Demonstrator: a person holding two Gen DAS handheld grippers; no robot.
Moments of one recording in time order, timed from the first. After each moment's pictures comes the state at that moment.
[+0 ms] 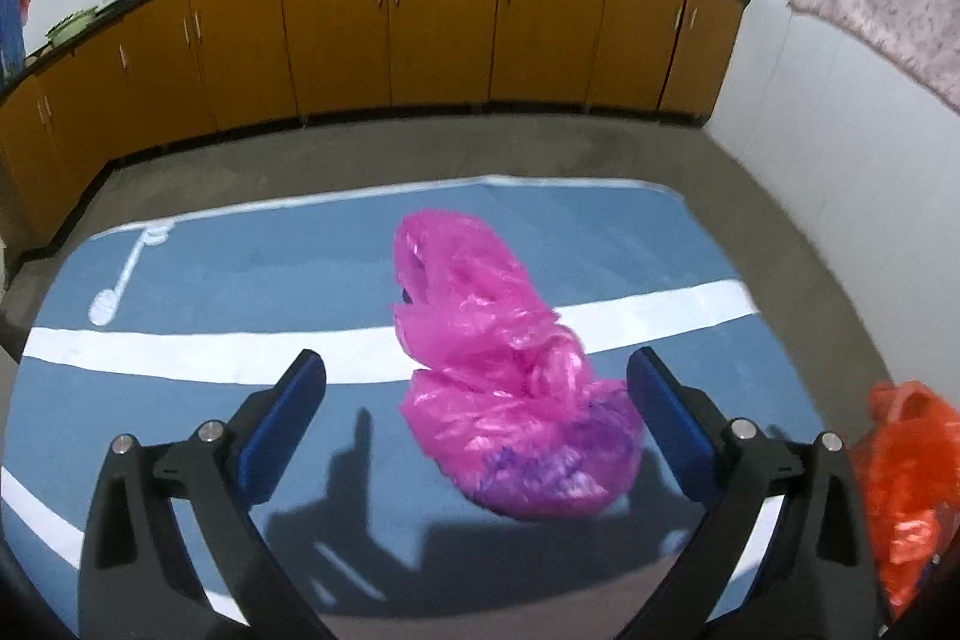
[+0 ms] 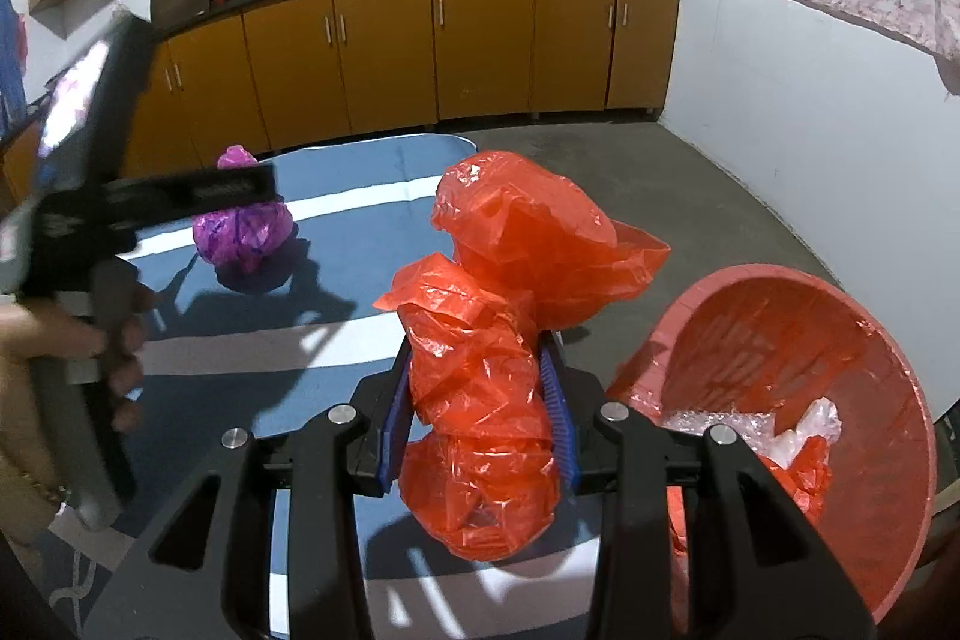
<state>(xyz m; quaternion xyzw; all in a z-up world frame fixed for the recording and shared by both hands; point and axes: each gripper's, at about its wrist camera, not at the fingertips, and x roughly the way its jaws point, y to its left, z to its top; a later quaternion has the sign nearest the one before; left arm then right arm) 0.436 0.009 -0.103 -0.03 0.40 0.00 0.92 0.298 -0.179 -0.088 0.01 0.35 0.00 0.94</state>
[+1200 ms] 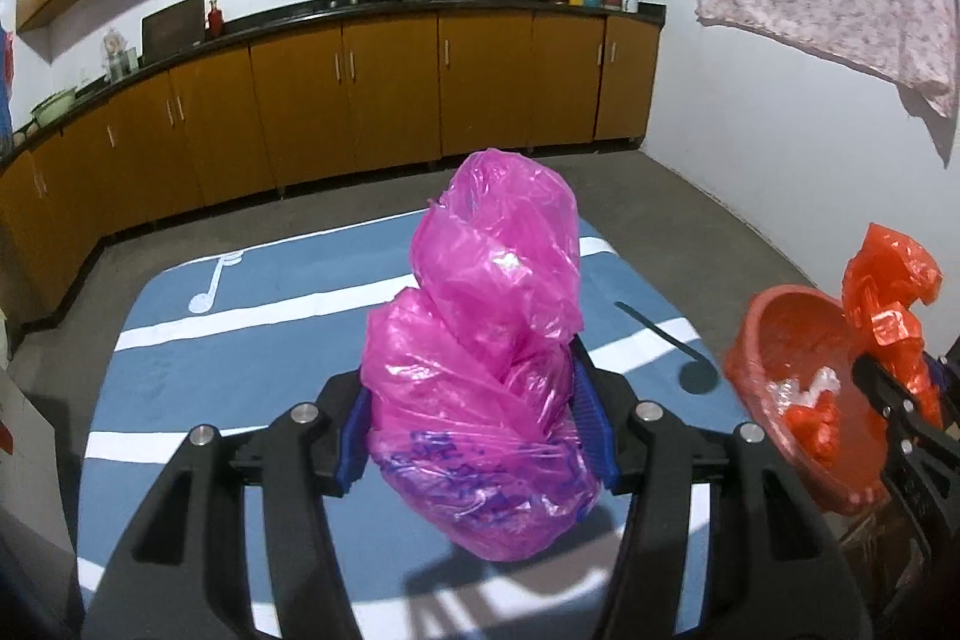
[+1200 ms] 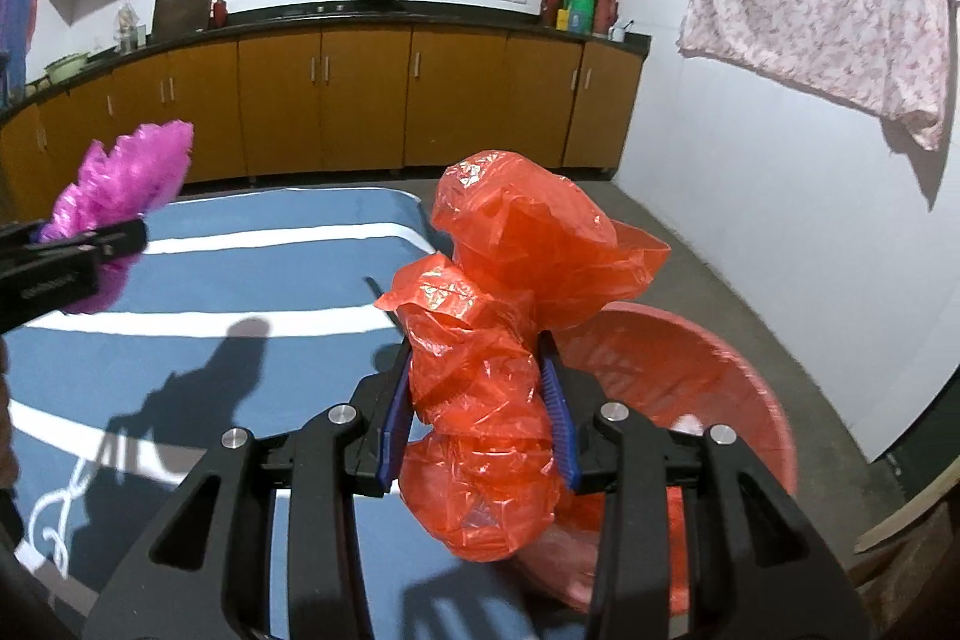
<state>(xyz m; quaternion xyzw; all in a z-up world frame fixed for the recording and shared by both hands) 0.254 -0.001 -0.024 0.02 0.32 -0.06 0.94 0.202 -0.218 -0.030 -0.05 0.29 -0.05 0.95</state>
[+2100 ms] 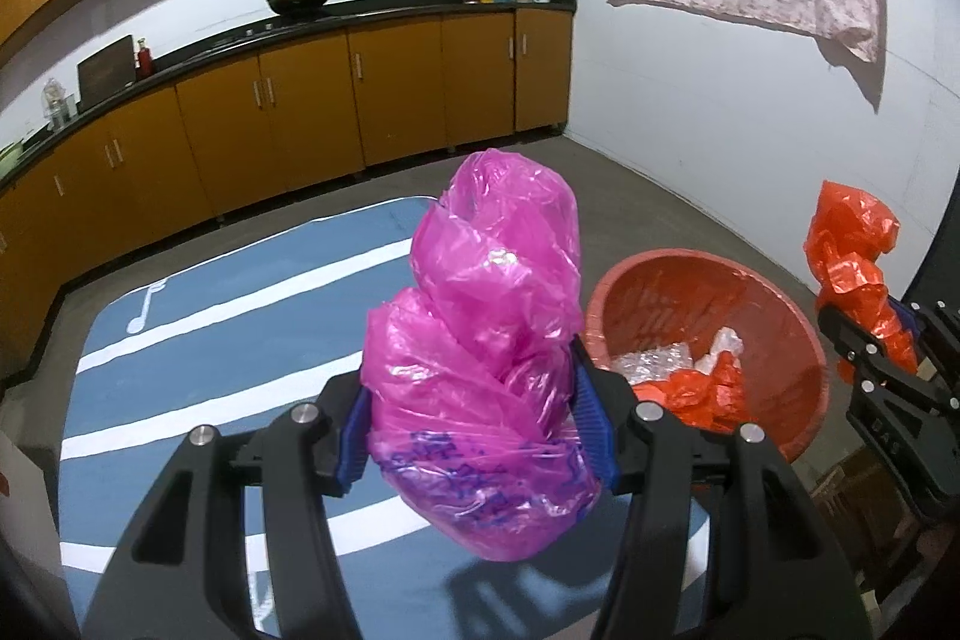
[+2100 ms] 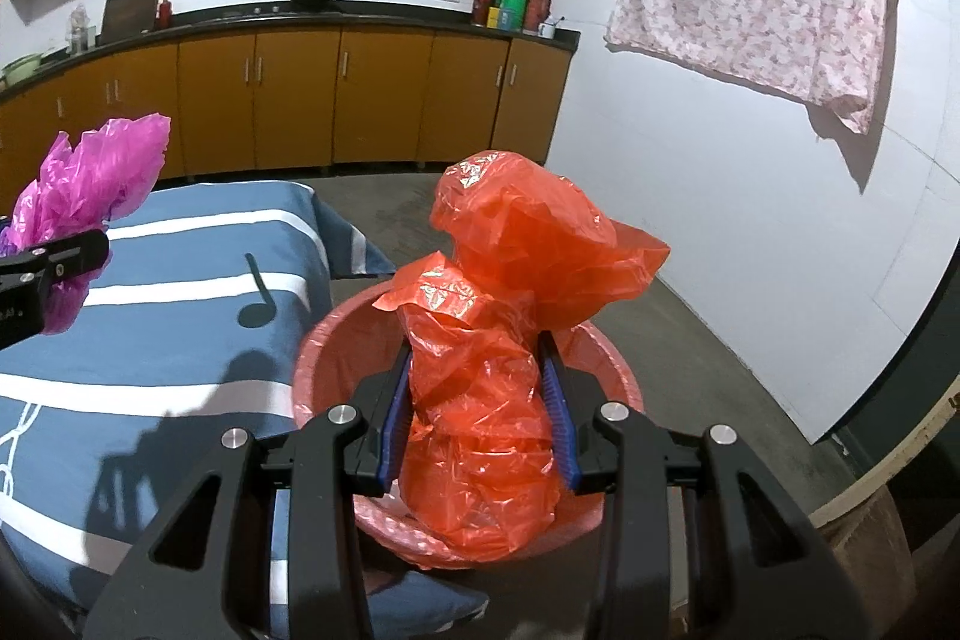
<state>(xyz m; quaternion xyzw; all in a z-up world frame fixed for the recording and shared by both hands) 0.201 -0.103 -0.007 0.06 0.32 -0.14 0.94 0.172 -0.287 -0.023 -0.05 0.29 -0.12 0.95</state>
